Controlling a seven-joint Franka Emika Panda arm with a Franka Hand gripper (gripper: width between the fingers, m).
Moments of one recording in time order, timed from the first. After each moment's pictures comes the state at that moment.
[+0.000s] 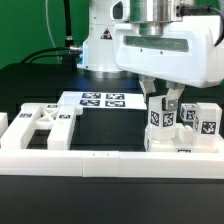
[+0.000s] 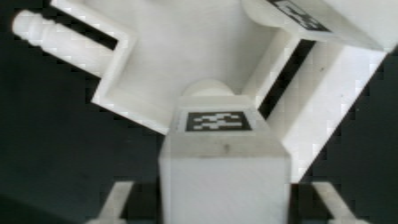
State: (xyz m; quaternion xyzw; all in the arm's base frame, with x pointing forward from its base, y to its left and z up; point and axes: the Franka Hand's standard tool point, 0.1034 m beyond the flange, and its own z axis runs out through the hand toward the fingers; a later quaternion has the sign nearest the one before) arm 0.626 0.049 0.085 -0.82 0.57 -0.01 0.05
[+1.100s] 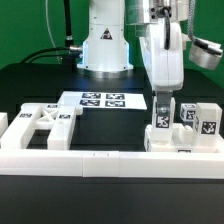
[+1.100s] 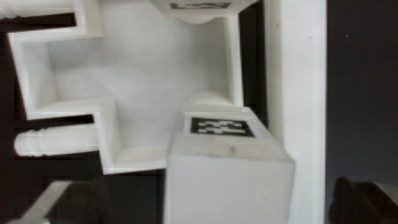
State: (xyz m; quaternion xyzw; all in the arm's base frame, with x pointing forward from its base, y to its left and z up) arm 0.626 0.049 0.084 -0.72 0.69 0.00 0.07
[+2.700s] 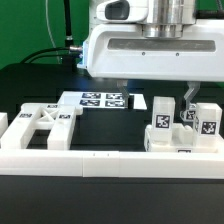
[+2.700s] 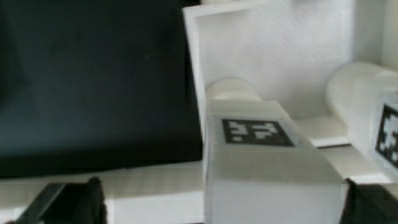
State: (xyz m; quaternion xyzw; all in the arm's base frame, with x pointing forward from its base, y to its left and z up) arm 0.628 0.042 0.083 -1.00 0.03 -0.03 0.01
